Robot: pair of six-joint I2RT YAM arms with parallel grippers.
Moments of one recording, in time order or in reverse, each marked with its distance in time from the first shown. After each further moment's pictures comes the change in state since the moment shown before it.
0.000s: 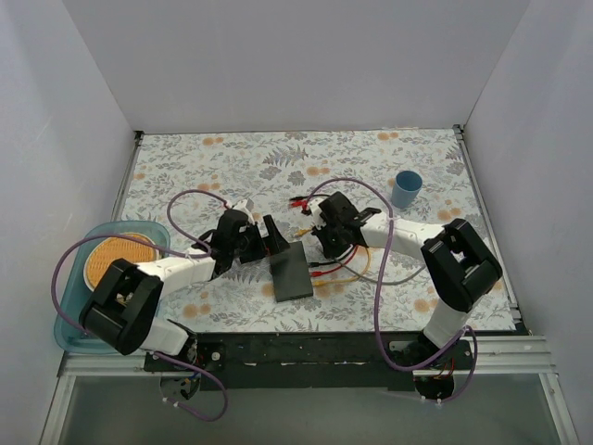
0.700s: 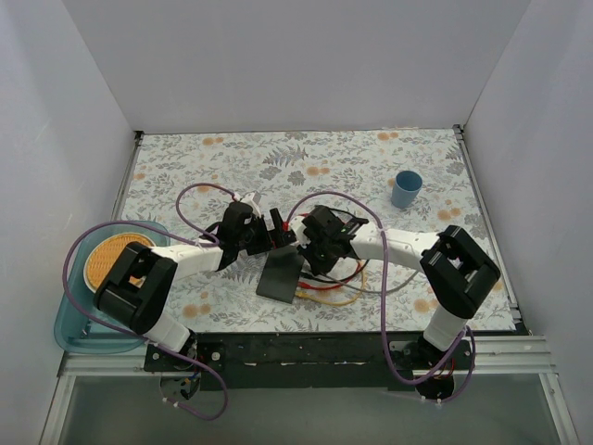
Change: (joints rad) left arm 0.007 0.142 0.070 0.119 0.092 0.013; right arm 0.158 -0.002 0.031 -0.062 -0.048 -0.051
